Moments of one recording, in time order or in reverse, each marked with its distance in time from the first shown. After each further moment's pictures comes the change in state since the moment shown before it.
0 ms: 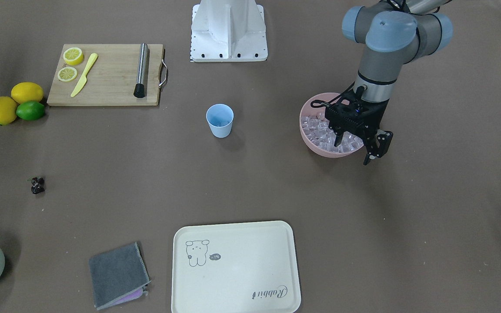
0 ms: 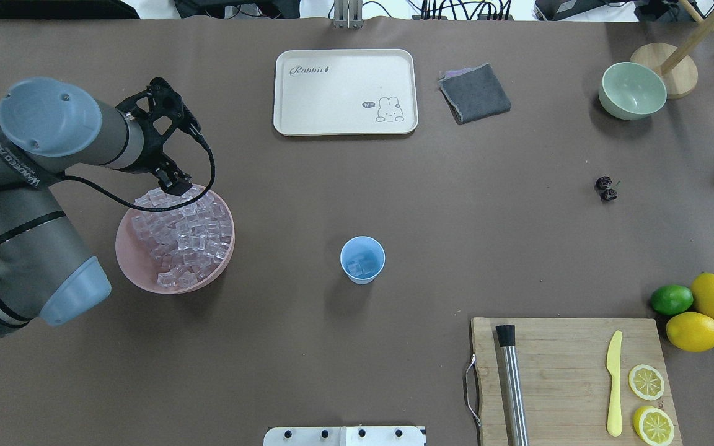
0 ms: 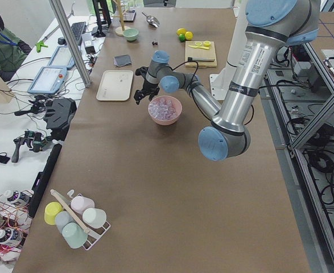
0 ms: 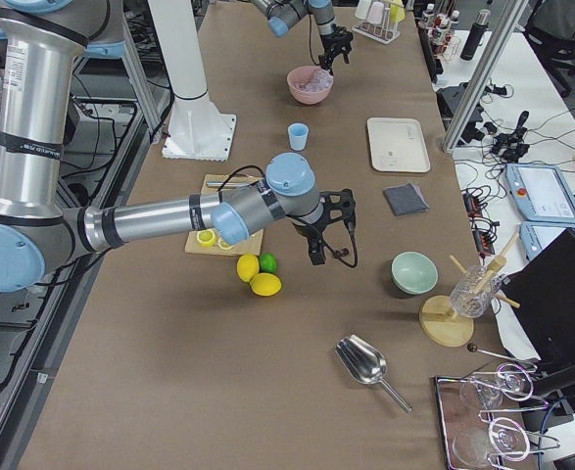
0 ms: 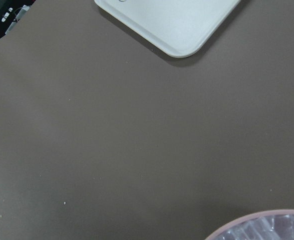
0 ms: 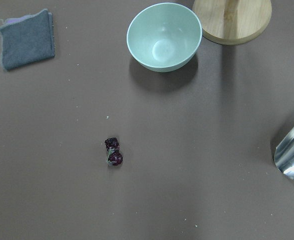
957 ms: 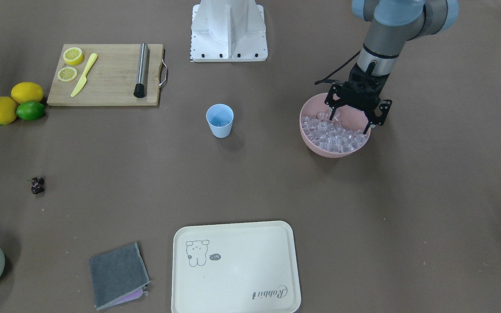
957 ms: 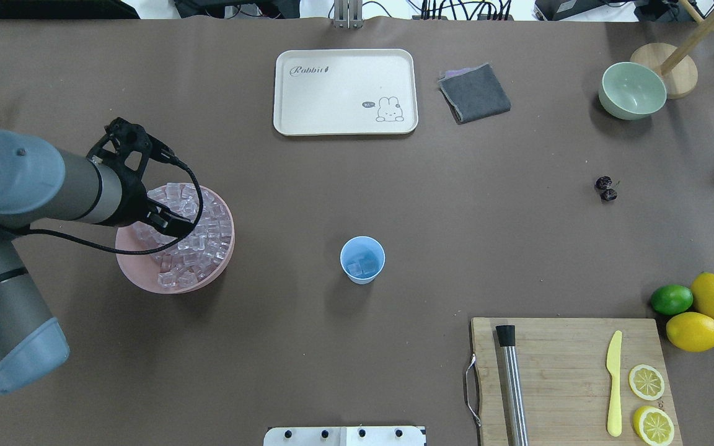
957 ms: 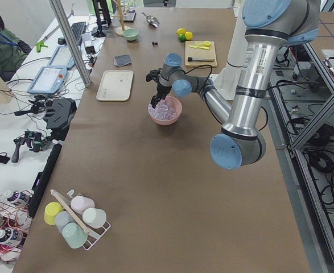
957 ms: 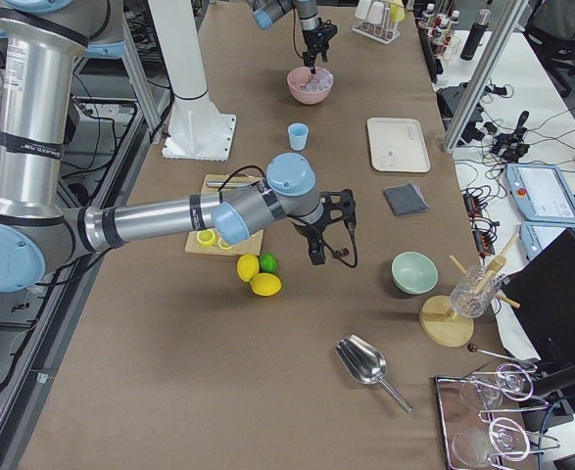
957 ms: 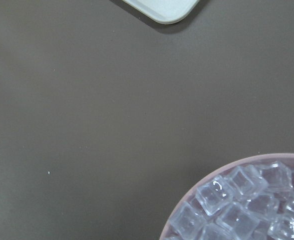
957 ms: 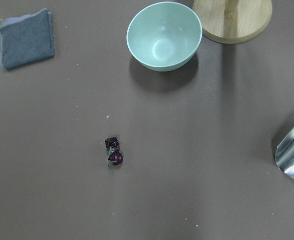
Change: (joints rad) left arm 0.104 0.138 -0.170 -0.007 -0.055 -0.508; right arm -0.004 0.001 -0.002 0.000 0.000 0.004
